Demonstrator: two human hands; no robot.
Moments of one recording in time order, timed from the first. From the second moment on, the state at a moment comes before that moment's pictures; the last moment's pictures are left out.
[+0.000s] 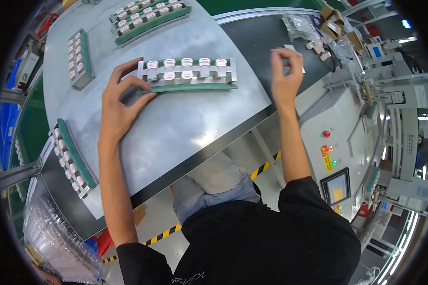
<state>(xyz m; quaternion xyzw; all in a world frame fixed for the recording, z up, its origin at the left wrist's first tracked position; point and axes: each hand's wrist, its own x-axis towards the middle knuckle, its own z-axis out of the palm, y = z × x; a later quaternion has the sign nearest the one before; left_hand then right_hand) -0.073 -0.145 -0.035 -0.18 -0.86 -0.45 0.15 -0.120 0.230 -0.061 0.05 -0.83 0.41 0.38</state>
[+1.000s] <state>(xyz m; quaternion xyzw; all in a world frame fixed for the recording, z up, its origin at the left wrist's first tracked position) -0.077 -0.150 -0.038 -0.18 -0.86 -0.46 0.14 -0.261 0.457 -0.099 -0.07 -0.93 0.17 0.32</state>
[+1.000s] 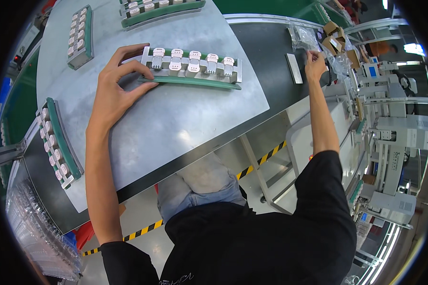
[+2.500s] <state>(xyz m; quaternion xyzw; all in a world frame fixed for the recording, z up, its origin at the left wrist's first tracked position) -0.078 -0.156 -0.044 -0.22 -0.85 -0.43 0.20 -0.084 0.173 0.005 0.00 -0.64 0.77 -0.02</state>
